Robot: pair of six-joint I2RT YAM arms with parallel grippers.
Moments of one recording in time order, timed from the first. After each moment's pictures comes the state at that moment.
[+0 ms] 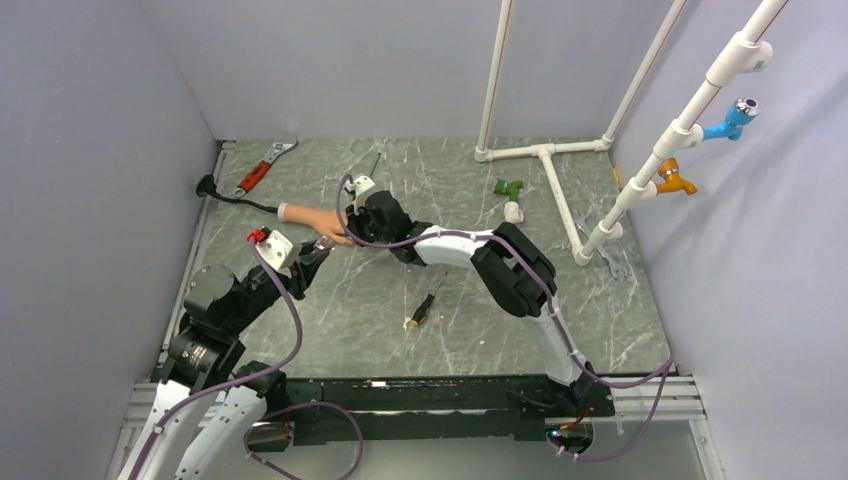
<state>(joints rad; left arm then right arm) -0.37 0.42 0.71 -0.32 0.30 0.11 0.86 2.22 1.52 0.29 -0.02 0.18</state>
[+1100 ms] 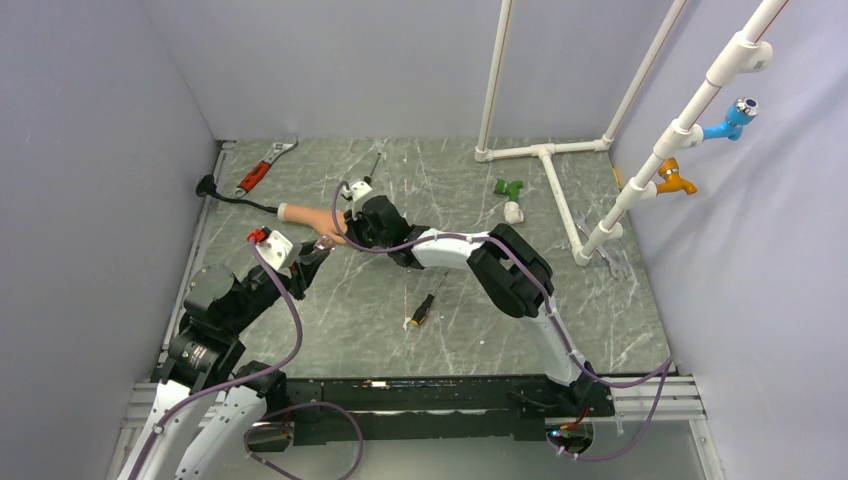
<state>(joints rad) -0.37 0.42 0.71 -0.32 0.30 0.11 0.87 2.24 1.52 0.28 0.00 0.16</state>
